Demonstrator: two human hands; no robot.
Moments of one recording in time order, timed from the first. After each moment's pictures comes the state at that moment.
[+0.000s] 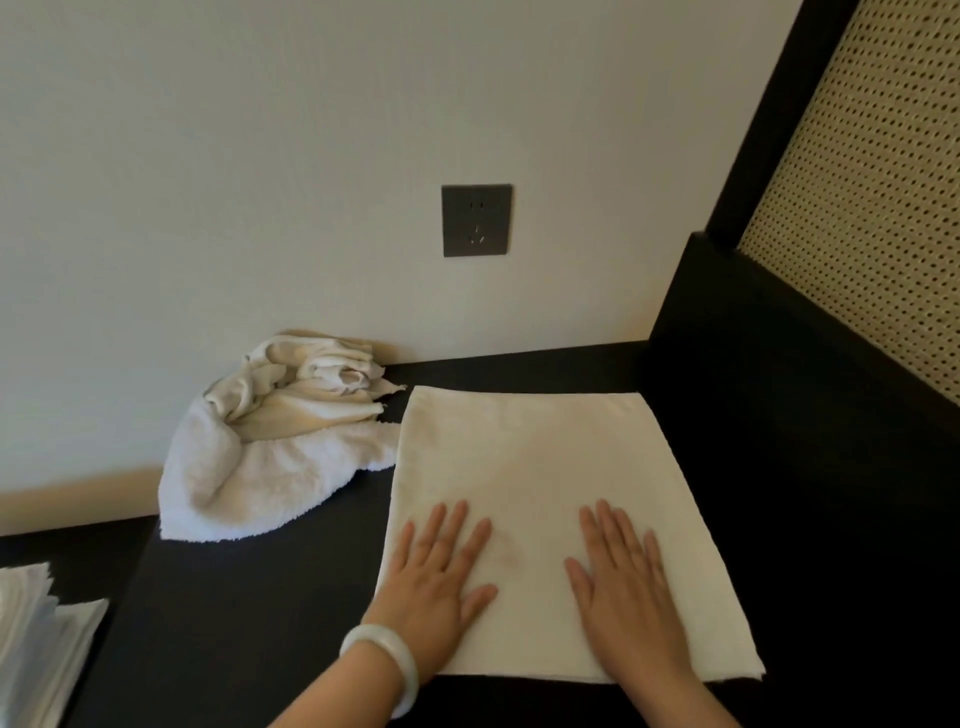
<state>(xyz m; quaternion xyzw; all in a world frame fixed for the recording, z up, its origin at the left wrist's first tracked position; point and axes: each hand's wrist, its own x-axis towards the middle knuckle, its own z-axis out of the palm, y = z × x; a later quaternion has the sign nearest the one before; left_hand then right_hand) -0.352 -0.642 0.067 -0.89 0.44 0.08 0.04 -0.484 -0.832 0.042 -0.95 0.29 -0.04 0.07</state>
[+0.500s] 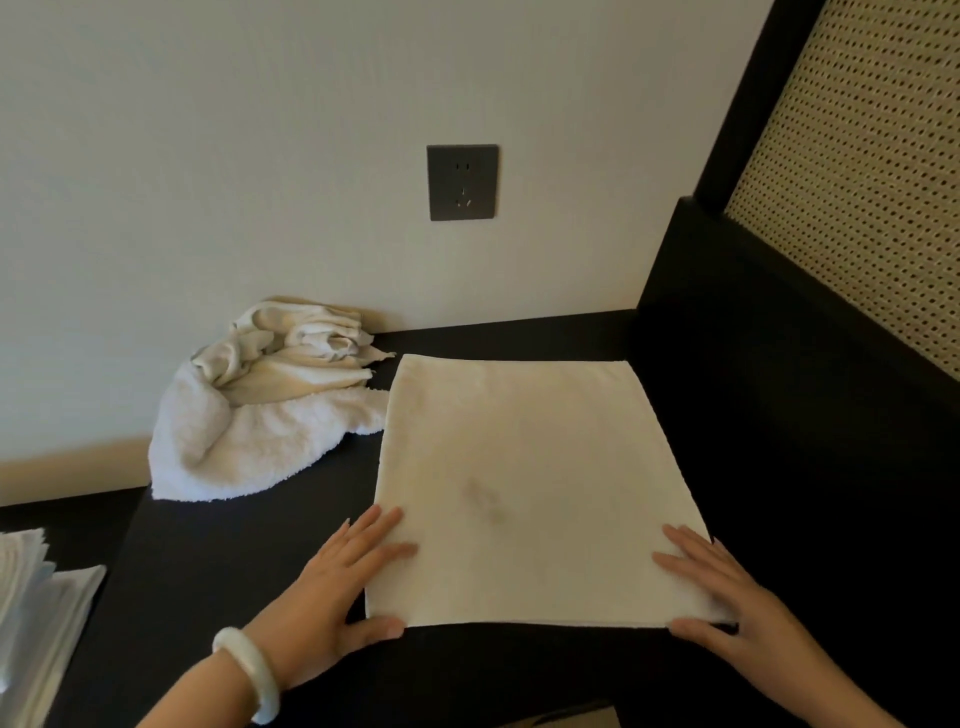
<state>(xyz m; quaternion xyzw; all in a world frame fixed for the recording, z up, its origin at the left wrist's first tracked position) -0.333 -0.550 0.071 -0.83 0.51 0.19 -0.14 -0.604 -0.901 0.071 -0.92 0.19 -0.01 0.34</state>
